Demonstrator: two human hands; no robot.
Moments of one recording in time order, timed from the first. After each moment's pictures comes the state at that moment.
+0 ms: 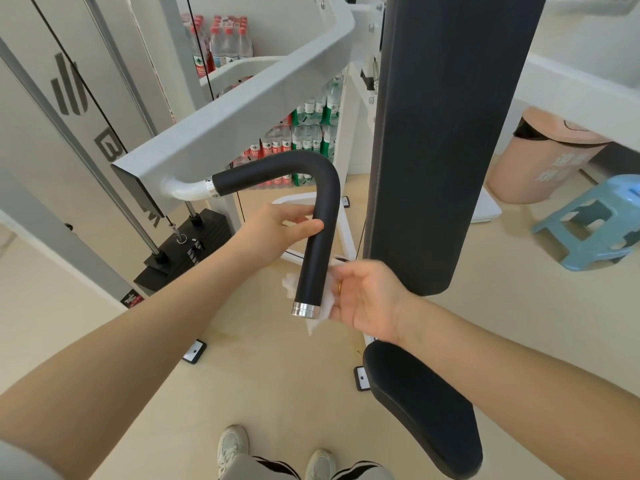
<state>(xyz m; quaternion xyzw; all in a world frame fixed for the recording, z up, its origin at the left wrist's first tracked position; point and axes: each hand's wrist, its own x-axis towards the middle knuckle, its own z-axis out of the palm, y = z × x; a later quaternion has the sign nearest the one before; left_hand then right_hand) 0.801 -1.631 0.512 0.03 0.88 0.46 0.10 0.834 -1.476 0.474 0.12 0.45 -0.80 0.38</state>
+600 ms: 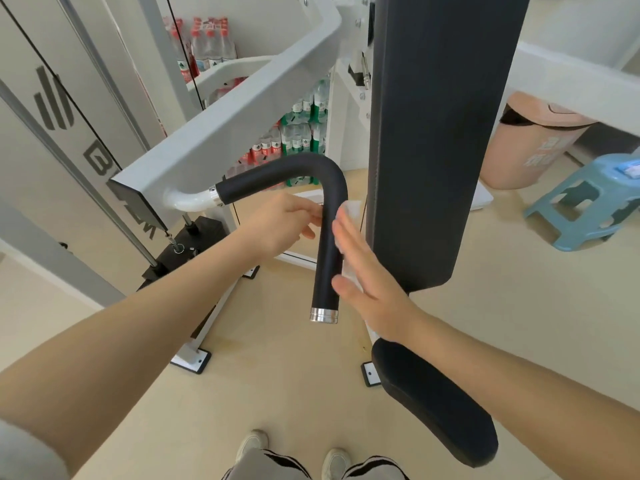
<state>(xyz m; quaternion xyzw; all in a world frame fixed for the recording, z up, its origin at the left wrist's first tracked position) 0.782 -1.639 0.522 0.09 0.90 0.41 0.12 0.843 -1.482 0.462 -0.25 0.84 -0.49 0.04</state>
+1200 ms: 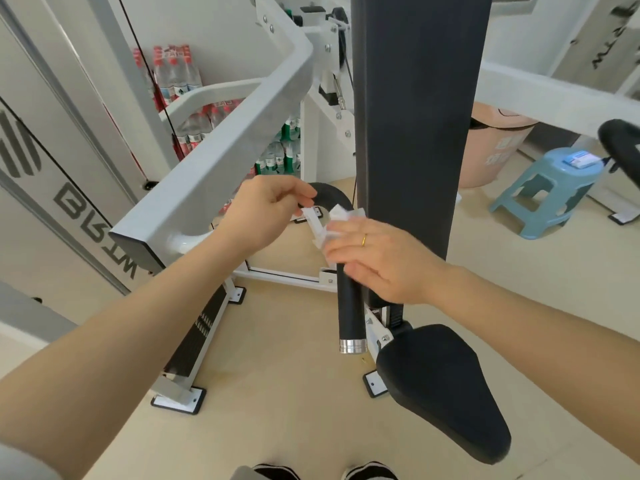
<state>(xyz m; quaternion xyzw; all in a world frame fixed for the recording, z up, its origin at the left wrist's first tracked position) 0.736 -1.677 0.548 0.16 0.87 0.46 -0.02 0.790 -1.480 0.510 -0.40 0.91 -0.09 -0.06</state>
